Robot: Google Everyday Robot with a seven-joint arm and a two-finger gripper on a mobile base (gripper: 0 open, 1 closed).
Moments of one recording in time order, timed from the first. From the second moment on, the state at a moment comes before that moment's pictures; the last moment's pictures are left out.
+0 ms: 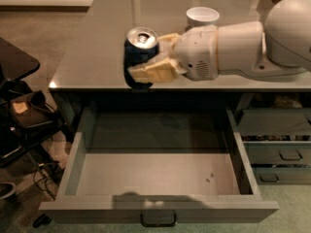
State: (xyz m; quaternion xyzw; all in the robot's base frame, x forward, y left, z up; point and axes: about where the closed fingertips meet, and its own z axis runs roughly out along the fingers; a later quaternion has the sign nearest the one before) arm 0.500 0.017 0.985 -0.51 0.62 0.31 0.51
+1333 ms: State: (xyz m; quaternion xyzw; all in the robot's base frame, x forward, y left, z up) arm 0.486 0.019 0.843 -0.38 0.64 0.34 0.57
